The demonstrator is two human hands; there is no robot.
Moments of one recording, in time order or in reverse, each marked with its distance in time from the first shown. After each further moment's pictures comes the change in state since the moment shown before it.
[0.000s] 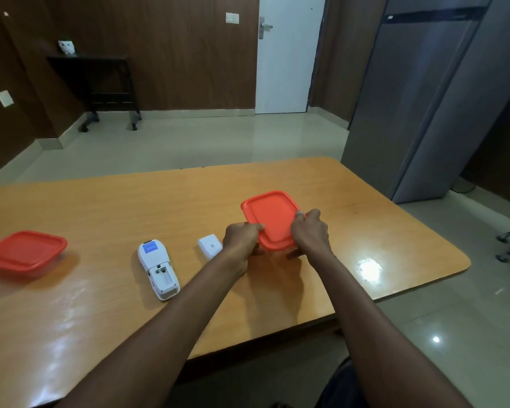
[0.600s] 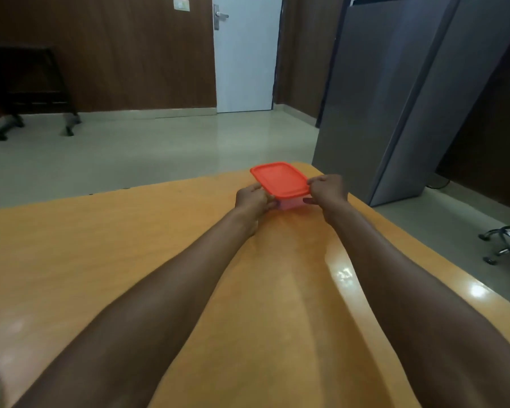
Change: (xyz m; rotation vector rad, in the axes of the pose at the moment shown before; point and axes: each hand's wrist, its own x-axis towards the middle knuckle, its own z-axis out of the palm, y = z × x) left_hand 0.216 0.075 0.181 -0.179 -0.286 0.137; right_hand 0.297 0.015 -0.035 0.322 0.217 0.063
